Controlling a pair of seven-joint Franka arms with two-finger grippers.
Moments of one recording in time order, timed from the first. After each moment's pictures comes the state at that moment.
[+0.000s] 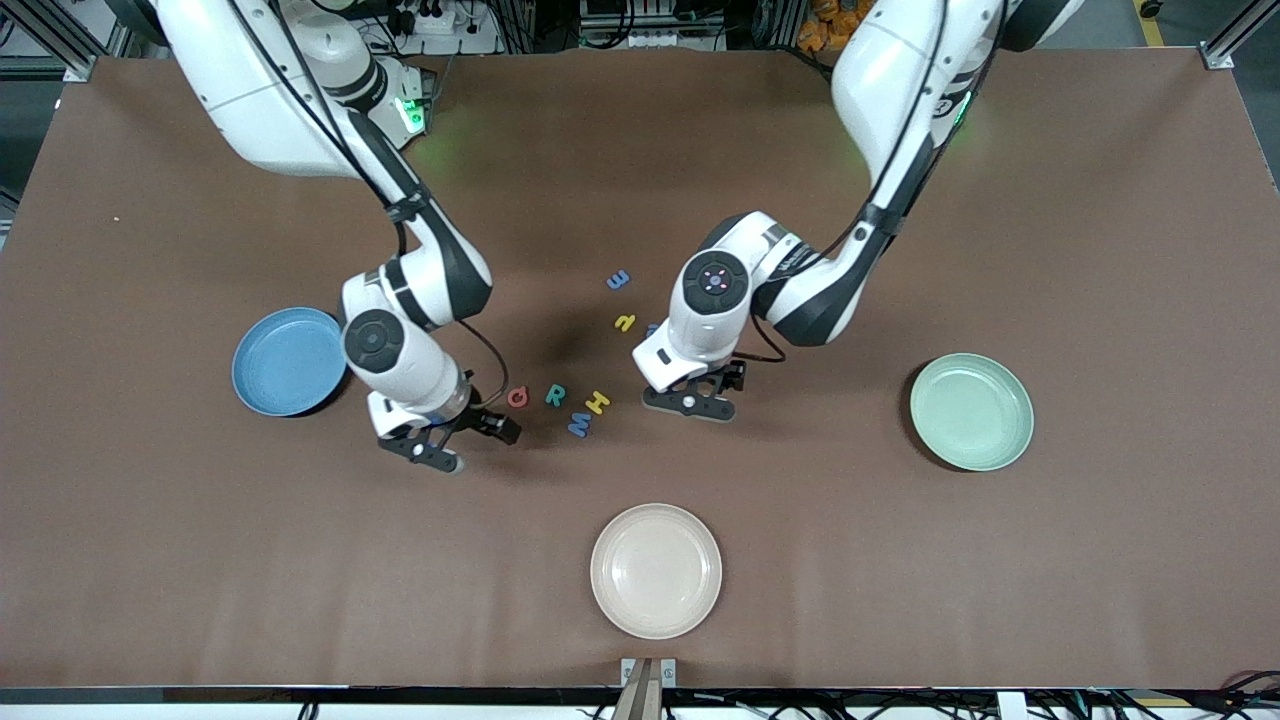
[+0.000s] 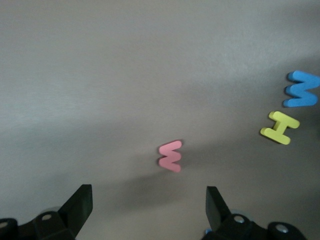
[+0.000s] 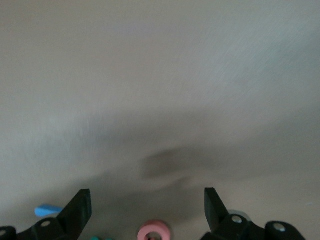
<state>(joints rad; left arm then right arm) -0.63 0.75 -0.11 -1.49 0.09 2.27 -0.53 0.29 0.63 0.15 -1.80 -0.01 2.52 0.74</state>
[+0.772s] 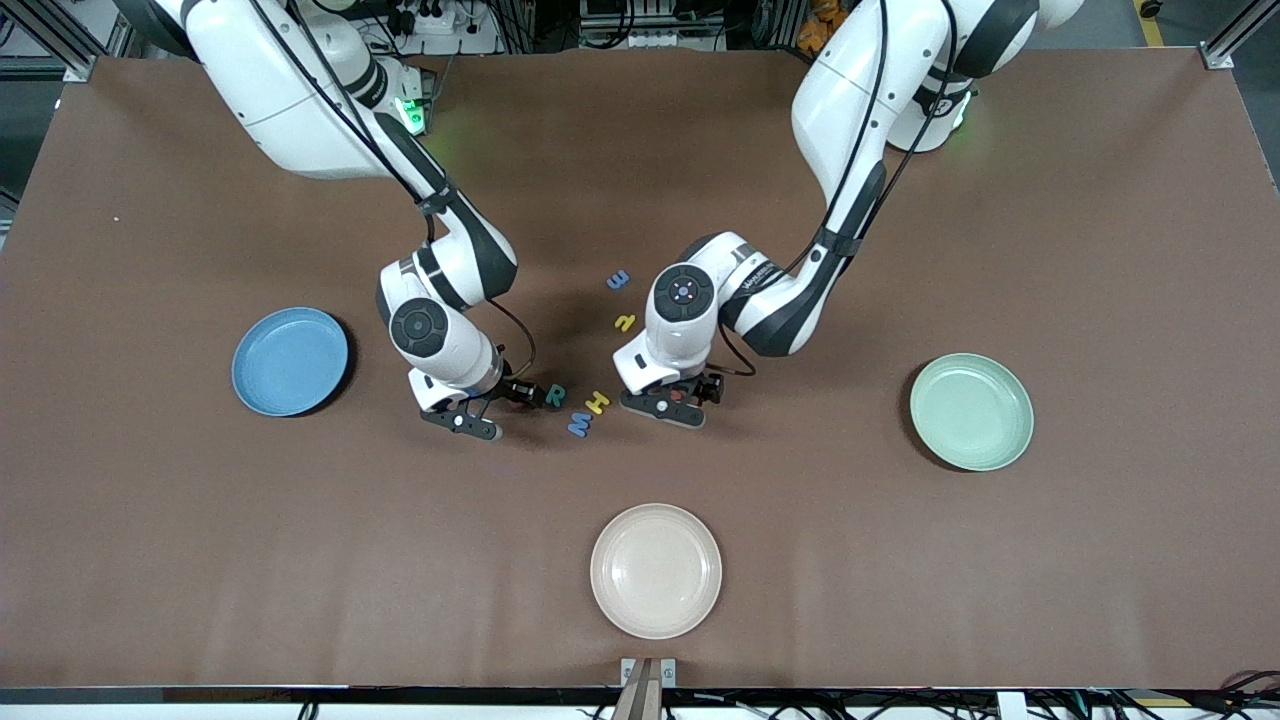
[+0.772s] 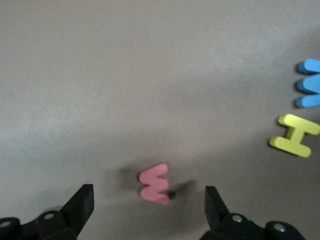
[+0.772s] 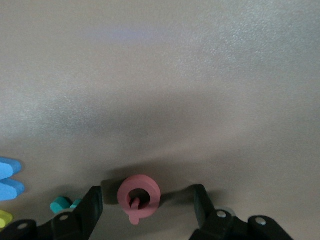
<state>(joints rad) -0.69 0.85 -0.05 -1.44 0.09 2.36 -0.46 0.29 0.64 0.19 -1.88 -0.01 2.52 0.76</state>
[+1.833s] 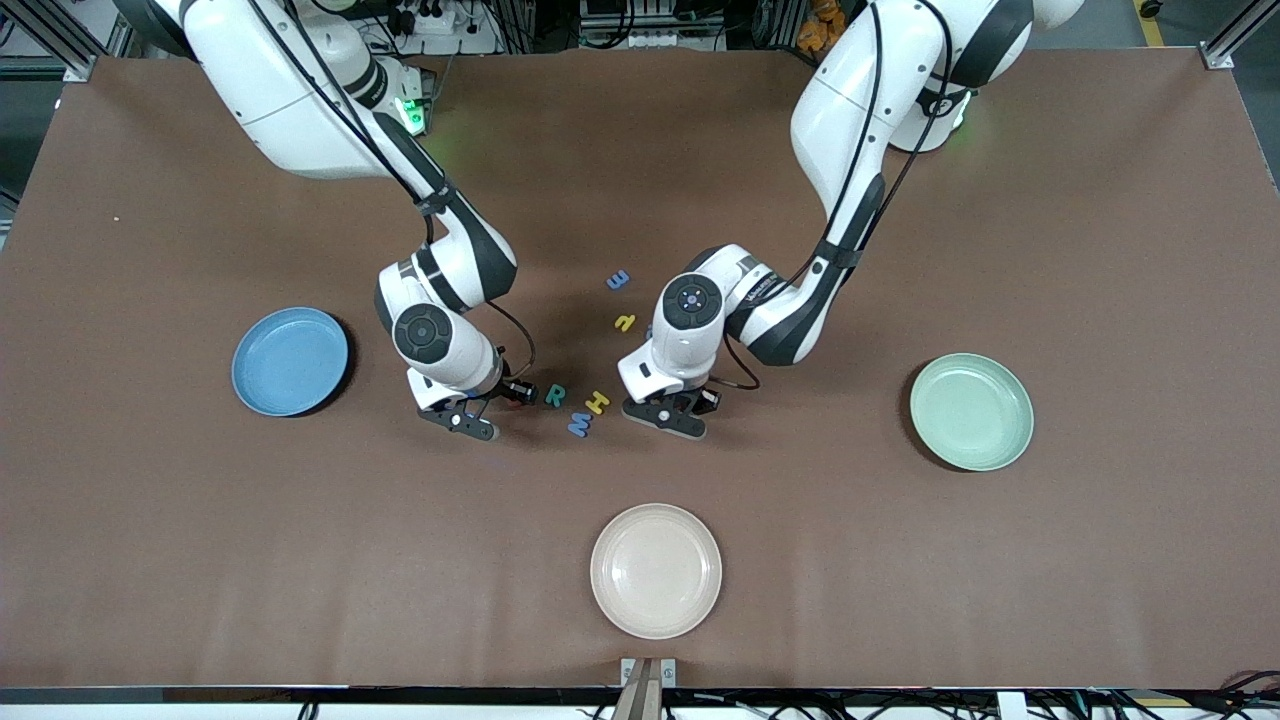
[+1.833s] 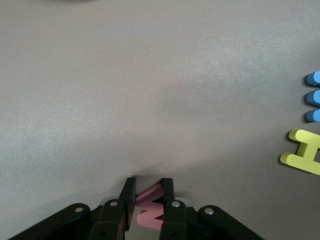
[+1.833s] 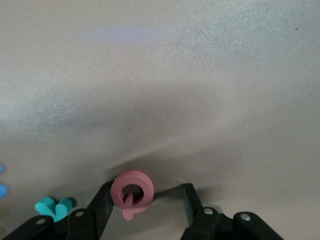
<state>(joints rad) -0.69 0.88 -0.05 -1.43 0.09 2.41 -0.43 0.29 0.64 0.19 -1.86 -0.04 2.44 0.82</state>
